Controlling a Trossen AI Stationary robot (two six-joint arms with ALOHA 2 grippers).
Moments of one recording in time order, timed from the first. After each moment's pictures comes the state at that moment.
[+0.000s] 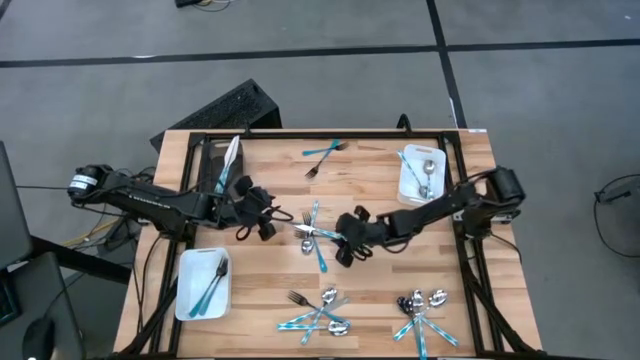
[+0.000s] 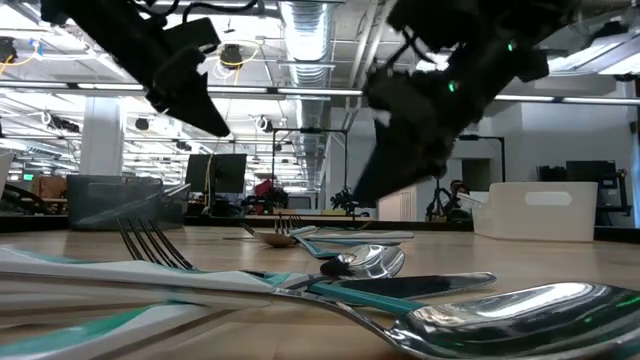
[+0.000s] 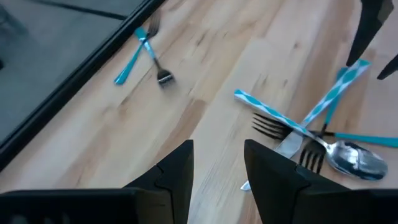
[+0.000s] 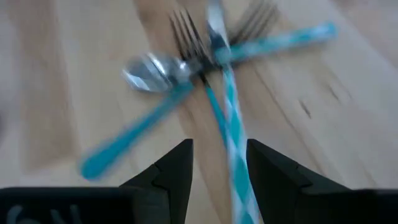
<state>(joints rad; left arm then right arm) -0.12 1.15 0.66 -0.32 -0.59 -0.34 0.19 1.73 0.89 0.03 0.31 0.52</state>
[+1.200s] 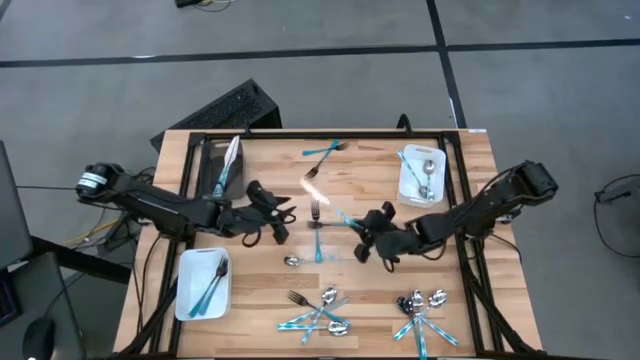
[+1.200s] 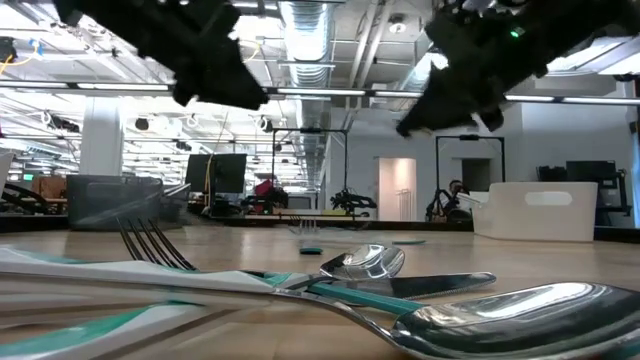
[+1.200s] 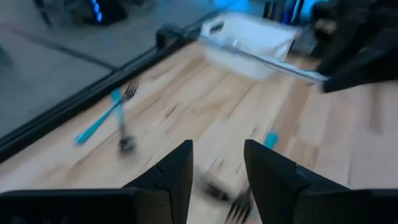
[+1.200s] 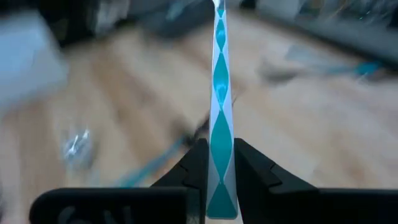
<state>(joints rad) -0.19 1.27 0.66 0.10 -0.69 -0.36 0.35 1.45 0.73 0.07 0.79 0.64</state>
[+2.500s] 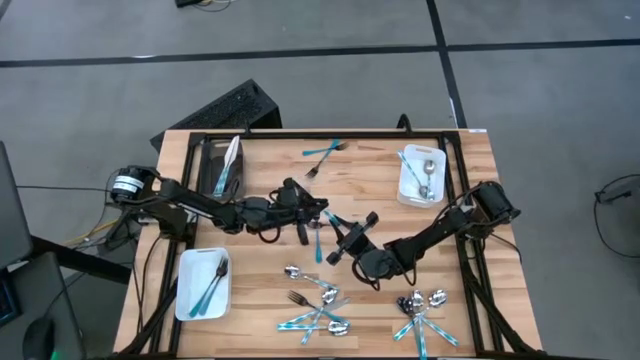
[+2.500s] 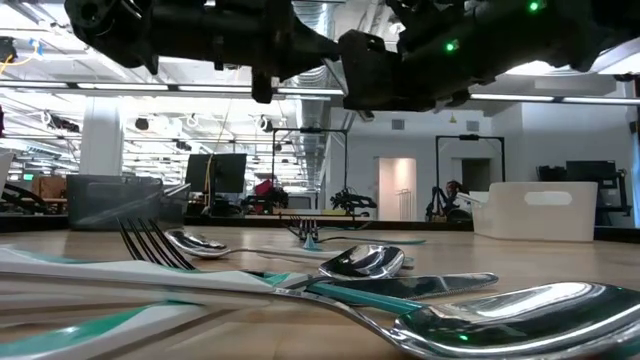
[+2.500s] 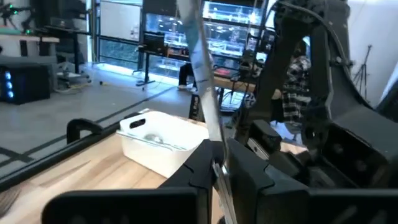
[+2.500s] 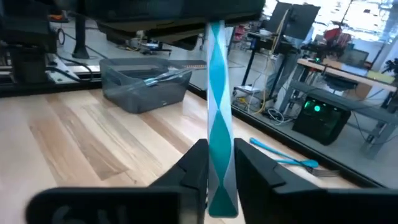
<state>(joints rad) -0.08 1.59 0.67 0.94 -0.40 -0.15 0.42 1.87 0.87 0.82 1.25 0.02</state>
